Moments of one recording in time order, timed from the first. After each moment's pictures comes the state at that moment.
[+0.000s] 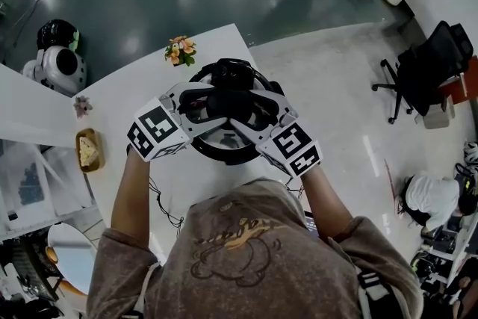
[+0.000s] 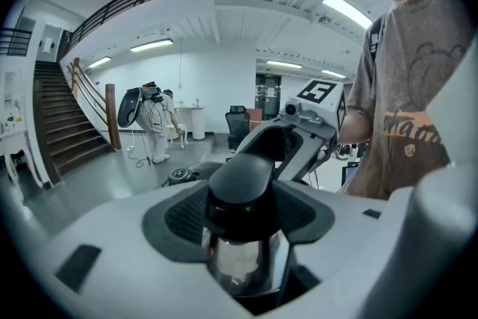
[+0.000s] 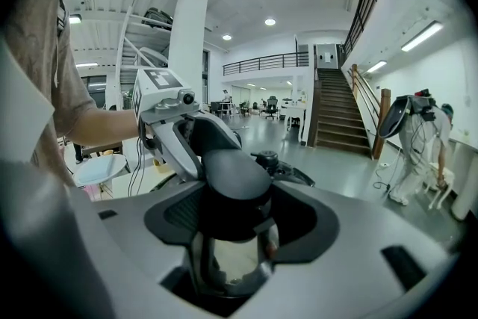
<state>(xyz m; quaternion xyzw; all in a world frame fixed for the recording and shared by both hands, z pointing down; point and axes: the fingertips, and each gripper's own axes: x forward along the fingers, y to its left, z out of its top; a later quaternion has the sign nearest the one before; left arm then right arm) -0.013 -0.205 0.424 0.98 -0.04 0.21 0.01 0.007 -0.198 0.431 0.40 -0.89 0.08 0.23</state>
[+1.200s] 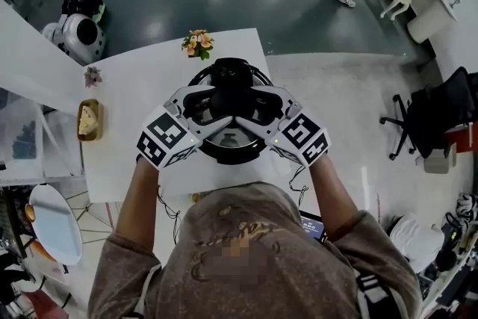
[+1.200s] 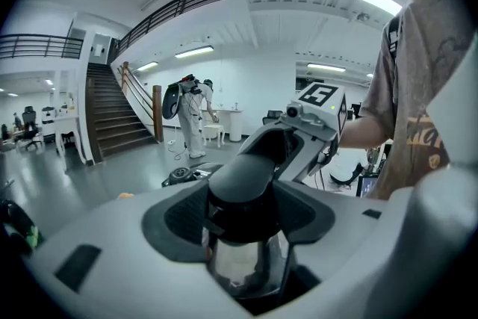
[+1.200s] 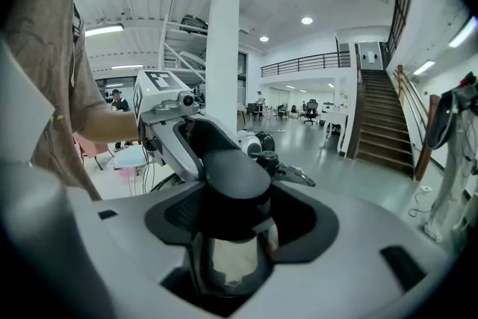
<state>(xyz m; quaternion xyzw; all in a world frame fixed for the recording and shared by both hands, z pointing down) -0.010 -0.204 0.422 0.96 -0.21 0.20 0.06 0.012 -0.203 0.429 0.24 -0.94 0.04 0.24</state>
